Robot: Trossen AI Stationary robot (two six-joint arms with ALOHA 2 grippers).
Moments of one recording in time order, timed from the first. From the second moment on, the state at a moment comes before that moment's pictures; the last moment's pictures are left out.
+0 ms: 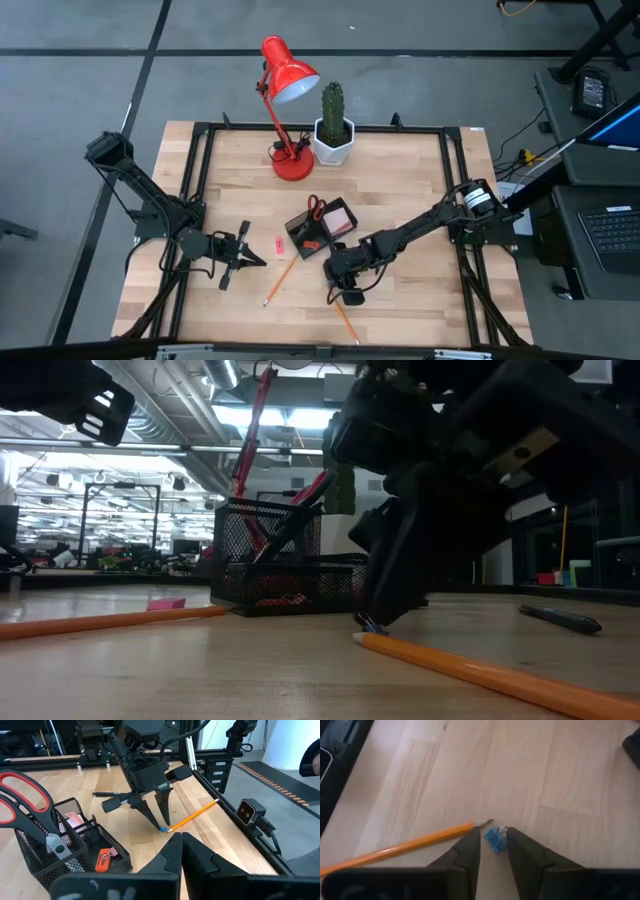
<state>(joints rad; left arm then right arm) -0.73 1.03 0.30 0.44 -0.49 -0.18 0.36 1.99 1.11 0.00 -0.13 0.21</state>
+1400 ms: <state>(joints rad) -0.73 1.03 0.30 0.44 -0.50 -0.20 0.36 2.02 1.11 0.05 -0.14 0.20</state>
